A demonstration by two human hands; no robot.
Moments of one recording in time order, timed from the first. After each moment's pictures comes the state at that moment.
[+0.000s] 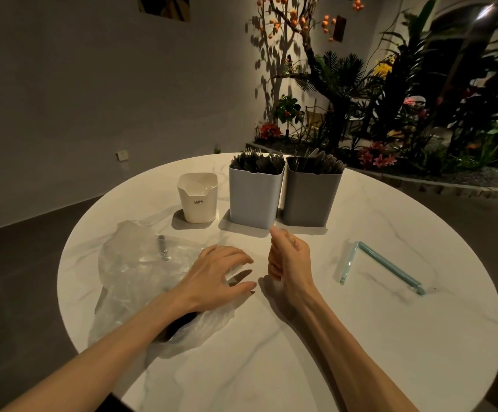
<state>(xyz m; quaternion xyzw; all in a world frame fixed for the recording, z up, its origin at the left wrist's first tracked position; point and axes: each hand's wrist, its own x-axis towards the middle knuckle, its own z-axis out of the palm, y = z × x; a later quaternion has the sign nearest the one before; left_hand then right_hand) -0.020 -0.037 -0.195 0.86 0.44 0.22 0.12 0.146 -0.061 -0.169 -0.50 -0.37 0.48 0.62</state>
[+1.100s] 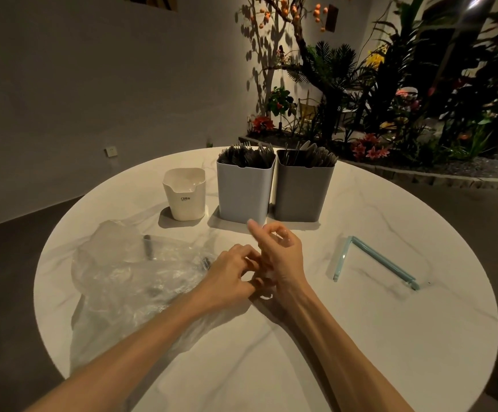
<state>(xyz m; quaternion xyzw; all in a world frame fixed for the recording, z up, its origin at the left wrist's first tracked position) 0.033 -0.035 -0.203 0.79 0.46 0.27 0.29 0.151 -0.054 -0.166 -0.49 -0.39 0.47 0.62</state>
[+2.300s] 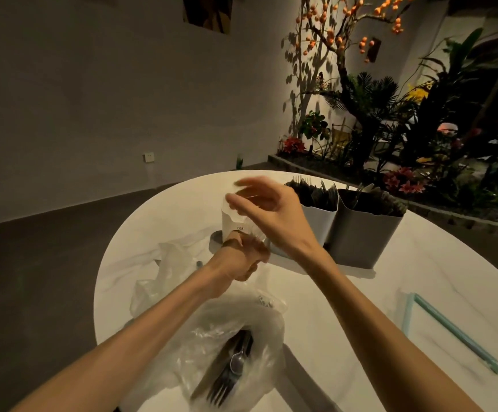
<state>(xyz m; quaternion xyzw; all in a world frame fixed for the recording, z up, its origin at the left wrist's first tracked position) -0.053 0.009 -0.109 0.53 0.50 0.41 0.55 0.054 0.022 -0.056 -0.37 -0.73 0.28 0.50</state>
